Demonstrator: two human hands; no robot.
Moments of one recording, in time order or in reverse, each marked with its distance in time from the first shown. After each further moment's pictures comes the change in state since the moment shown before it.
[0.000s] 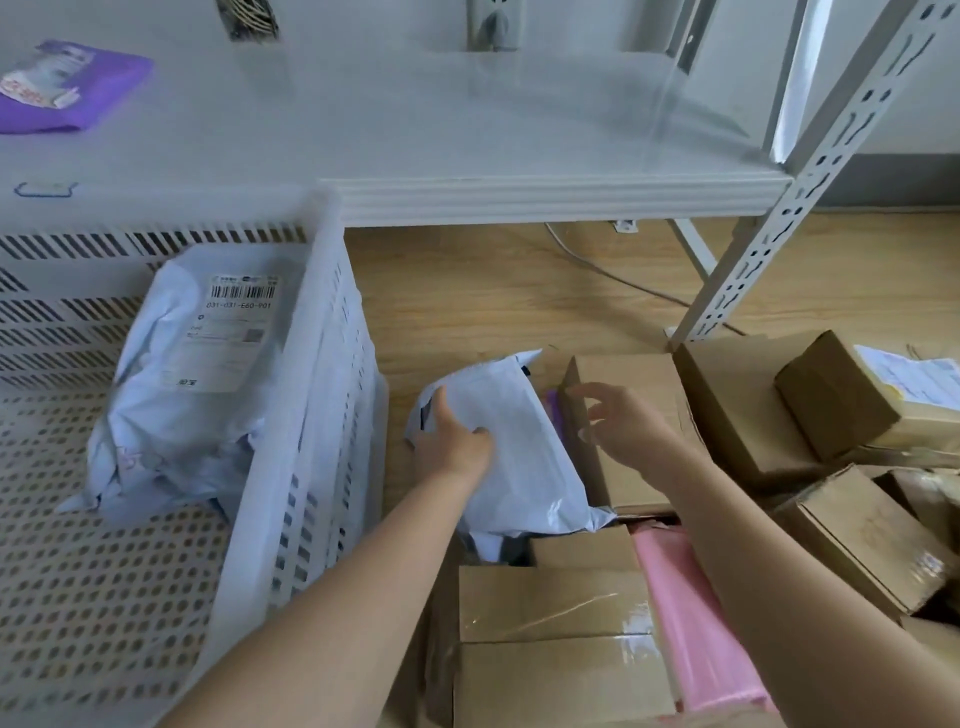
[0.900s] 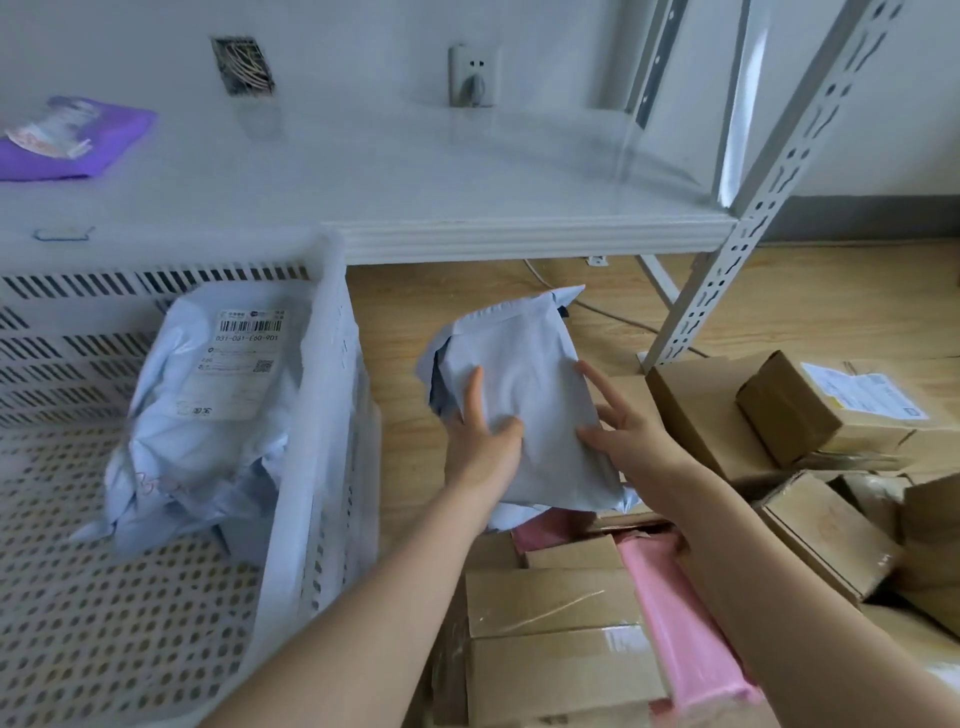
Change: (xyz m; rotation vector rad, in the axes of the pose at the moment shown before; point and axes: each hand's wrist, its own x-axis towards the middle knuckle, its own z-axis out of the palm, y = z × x) left_hand -0.037 0.027 -0.007 -0.258 -0.140 0.277; right_hand -0.039 -0.002 -0.016 0.597 -0.066 -0.108
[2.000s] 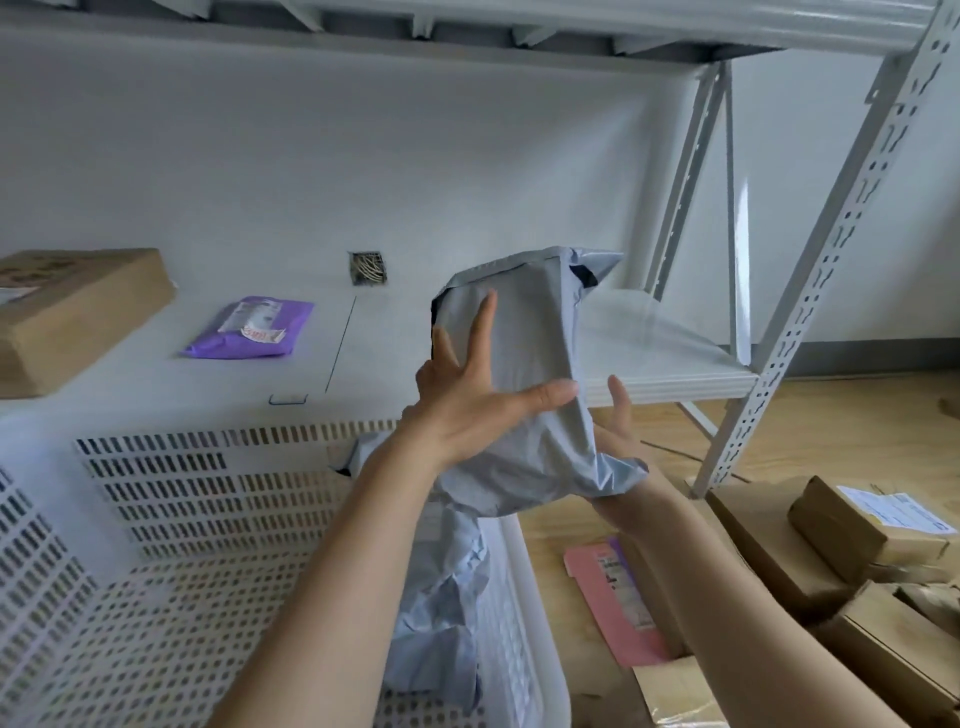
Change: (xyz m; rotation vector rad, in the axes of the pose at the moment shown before) left_hand -0.070 0.160 -0.239 0.410 -0.084 0.478; right_hand -0.032 -0.146 0.157 0.481 0.011 -0.306
